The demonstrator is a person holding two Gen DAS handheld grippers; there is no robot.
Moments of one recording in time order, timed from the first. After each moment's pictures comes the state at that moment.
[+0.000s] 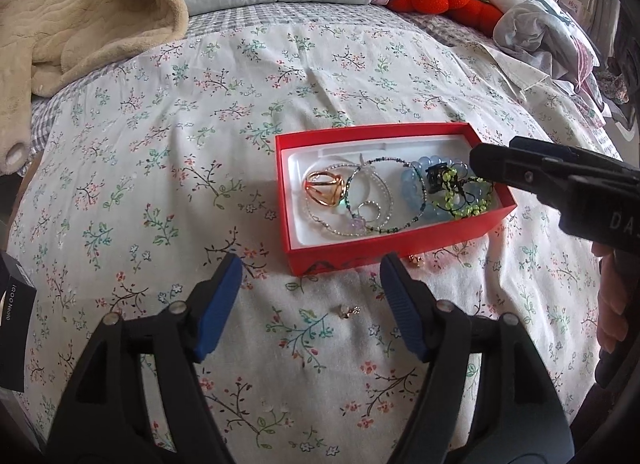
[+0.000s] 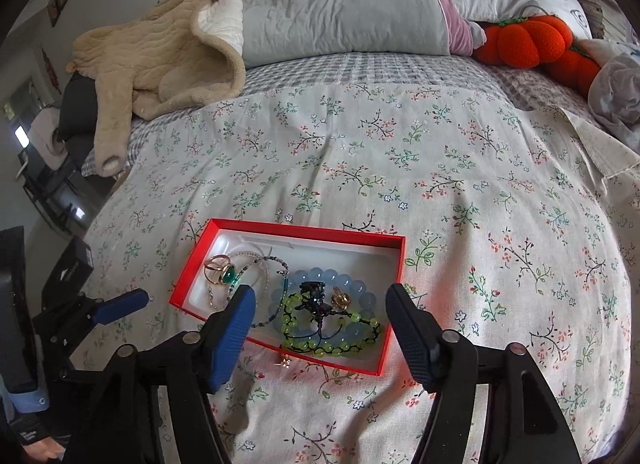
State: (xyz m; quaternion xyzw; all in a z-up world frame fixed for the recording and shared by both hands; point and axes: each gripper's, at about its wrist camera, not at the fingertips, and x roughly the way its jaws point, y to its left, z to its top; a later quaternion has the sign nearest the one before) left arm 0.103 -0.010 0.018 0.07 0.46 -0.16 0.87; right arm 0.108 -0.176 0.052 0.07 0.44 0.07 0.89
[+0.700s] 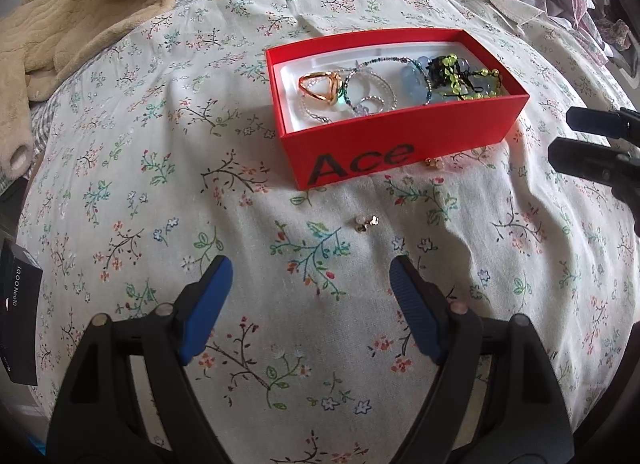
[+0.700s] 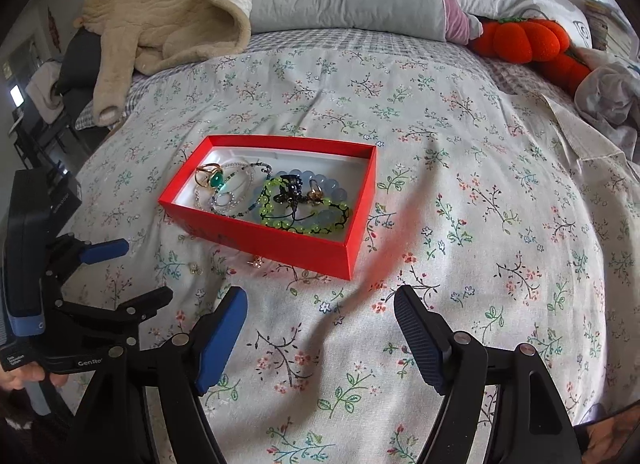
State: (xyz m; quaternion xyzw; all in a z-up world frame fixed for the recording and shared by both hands) left arm 0.070 -0.004 -0.021 0.15 0.49 -0.15 0.85; right arm 0.052 -0.182 0.027 0.01 0.49 0.06 0.87
